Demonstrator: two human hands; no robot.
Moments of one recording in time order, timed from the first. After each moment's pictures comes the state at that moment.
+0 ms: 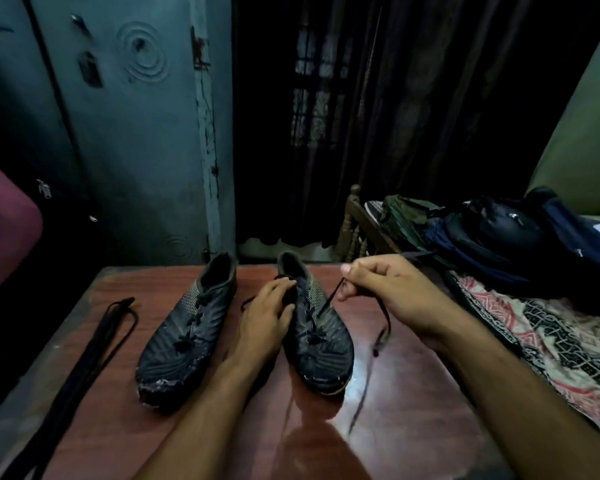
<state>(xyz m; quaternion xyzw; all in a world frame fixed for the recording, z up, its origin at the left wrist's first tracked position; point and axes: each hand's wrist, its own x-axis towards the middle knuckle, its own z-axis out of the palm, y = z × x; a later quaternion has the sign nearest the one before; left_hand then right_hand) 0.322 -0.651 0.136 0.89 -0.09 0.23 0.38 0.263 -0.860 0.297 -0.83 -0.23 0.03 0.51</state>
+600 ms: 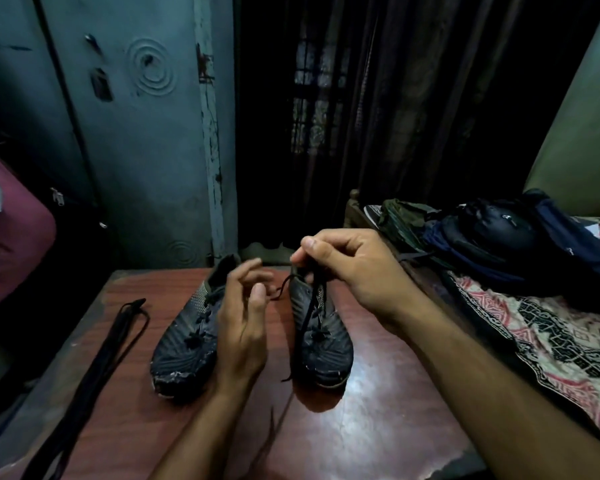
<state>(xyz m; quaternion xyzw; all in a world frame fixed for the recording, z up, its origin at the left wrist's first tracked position) 0.230 -0.650 0.191 0.67 -0.09 0.38 0.63 0.239 -0.815 0.320 -0.75 -0.32 -0.05 0.58</state>
